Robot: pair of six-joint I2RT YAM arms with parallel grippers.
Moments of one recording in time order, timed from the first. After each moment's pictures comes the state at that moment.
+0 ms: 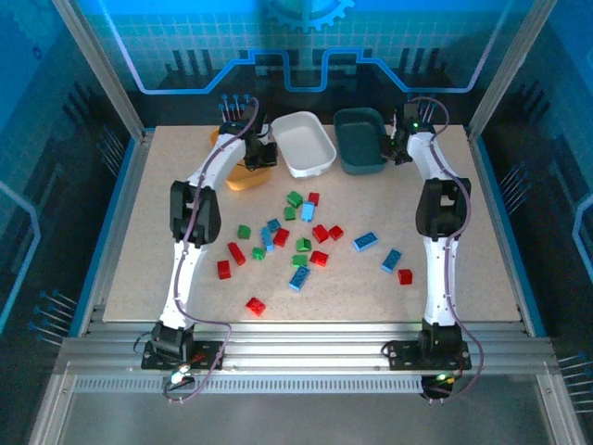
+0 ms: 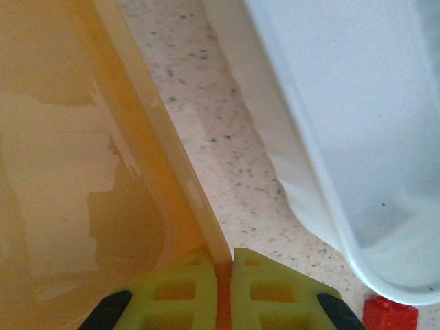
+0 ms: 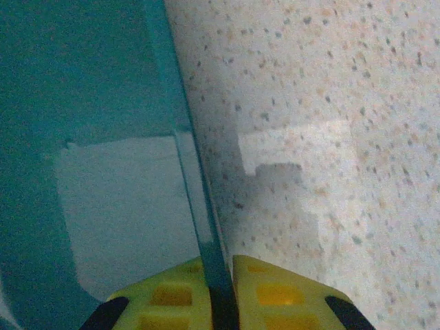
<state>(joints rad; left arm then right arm) -0.22 2.51 2.36 -0.94 0.19 -0.31 0.03 2.54 2.35 -0.85 -0.04 0.24</state>
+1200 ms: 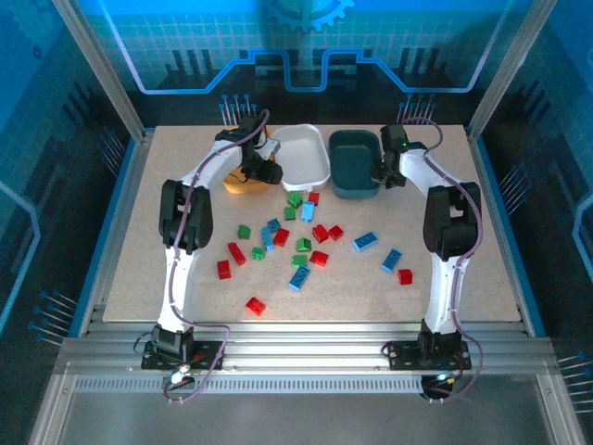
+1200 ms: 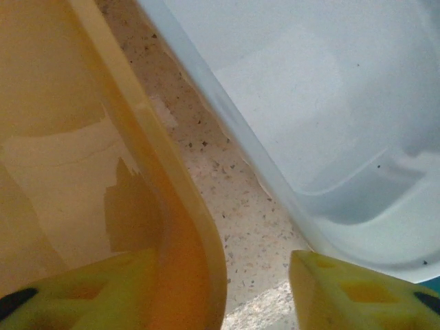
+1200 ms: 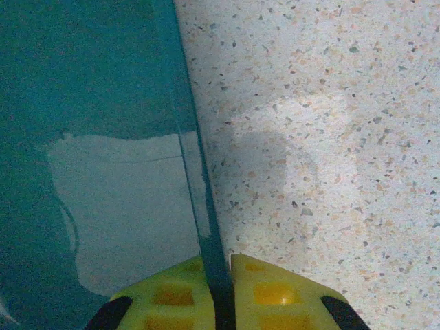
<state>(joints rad) -0.22 2.33 2.06 -0.91 0.25 0.04 0.13 2.14 1.71 -0.71 0.05 0.39</state>
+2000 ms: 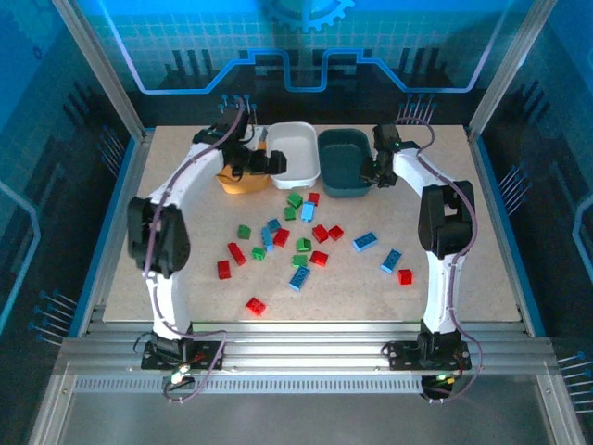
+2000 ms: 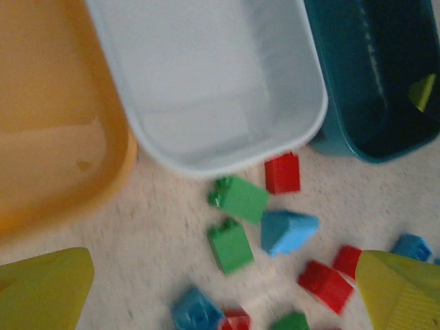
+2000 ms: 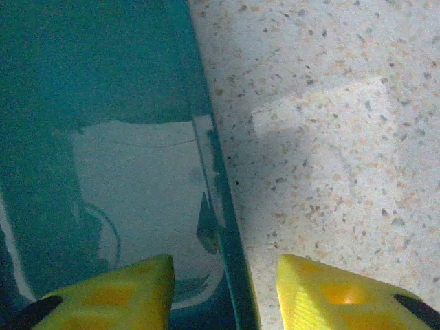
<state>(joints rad) -0.23 1.90 1.69 -0.77 0.33 -0.29 0.16 2.17 1.75 -0.70 -0.03 0.41</state>
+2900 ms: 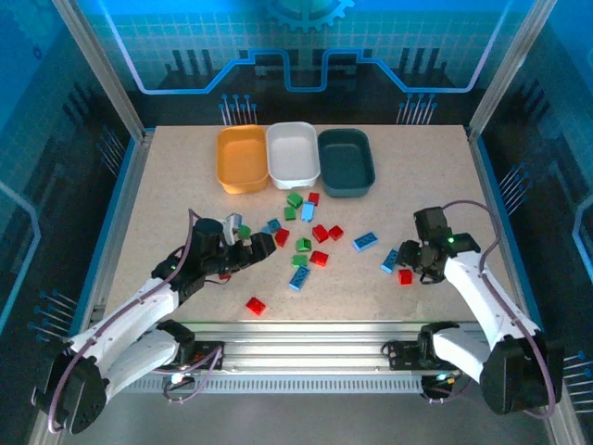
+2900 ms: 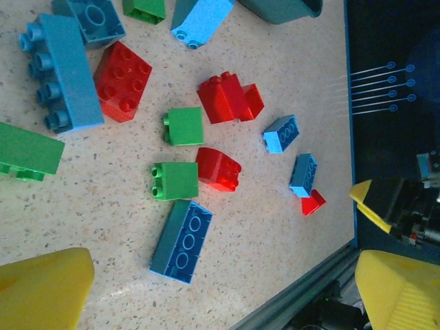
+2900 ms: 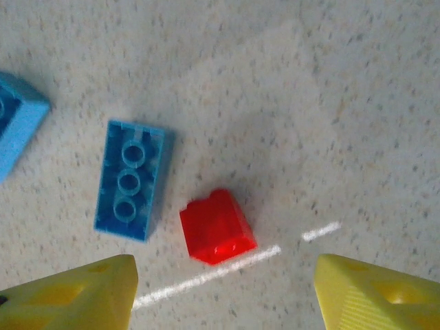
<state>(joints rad) -0.44 0.91 0.50 -0.19 0.39 -0.90 0.15 1.04 0.71 -0.94 0.09 0.59</state>
